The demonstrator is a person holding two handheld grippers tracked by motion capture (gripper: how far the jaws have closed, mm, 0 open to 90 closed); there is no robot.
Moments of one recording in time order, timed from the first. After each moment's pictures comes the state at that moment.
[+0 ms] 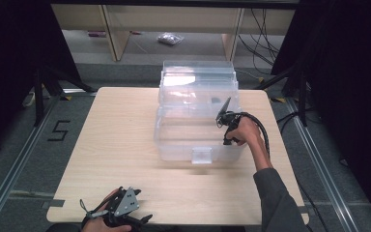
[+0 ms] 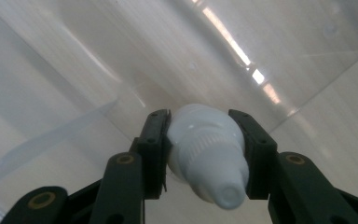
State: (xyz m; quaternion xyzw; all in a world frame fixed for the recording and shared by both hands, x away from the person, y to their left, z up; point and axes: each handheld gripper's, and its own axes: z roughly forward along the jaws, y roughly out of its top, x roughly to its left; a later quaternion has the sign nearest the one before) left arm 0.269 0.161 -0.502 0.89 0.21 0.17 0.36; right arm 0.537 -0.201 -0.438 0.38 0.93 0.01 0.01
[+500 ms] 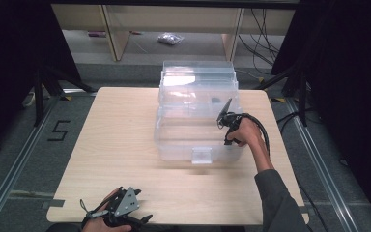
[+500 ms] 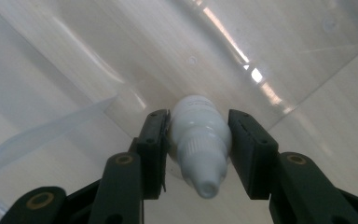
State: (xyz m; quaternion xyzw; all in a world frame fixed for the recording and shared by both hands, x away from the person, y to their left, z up) left arm 0.268 0.161 -0.503 0.89 0.22 0.16 0.36; right arm 0.535 -0.205 -0.438 0.37 0.93 0.02 0.02
